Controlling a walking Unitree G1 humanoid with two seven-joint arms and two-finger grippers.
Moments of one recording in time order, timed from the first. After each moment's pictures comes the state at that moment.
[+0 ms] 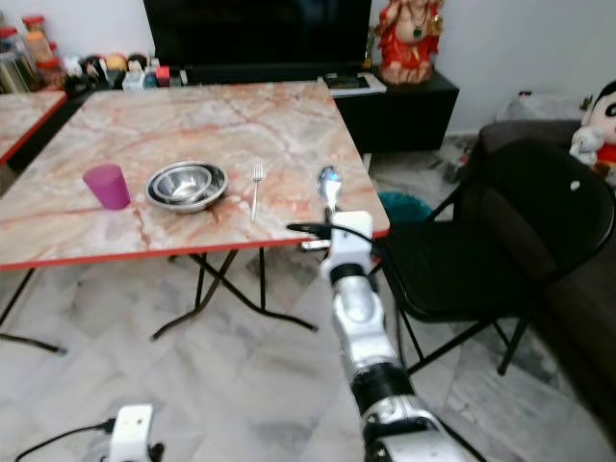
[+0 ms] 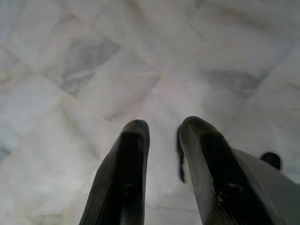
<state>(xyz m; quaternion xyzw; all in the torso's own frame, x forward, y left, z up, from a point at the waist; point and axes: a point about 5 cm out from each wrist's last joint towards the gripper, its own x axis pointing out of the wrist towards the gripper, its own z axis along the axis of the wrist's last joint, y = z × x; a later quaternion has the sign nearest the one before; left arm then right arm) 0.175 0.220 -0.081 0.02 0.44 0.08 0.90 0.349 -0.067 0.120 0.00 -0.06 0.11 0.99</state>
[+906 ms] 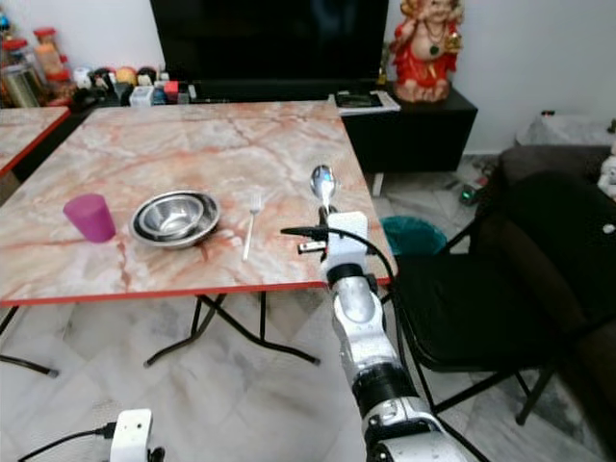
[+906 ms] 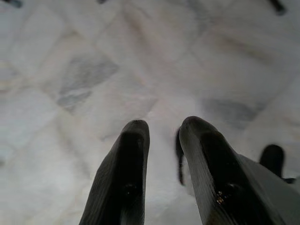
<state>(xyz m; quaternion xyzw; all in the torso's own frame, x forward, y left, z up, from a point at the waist) 0.172 0.218 -0.083 0.02 0.44 0.09 0.89 0.347 -0.070 0.118 0.00 -0.06 0.11 0.99</state>
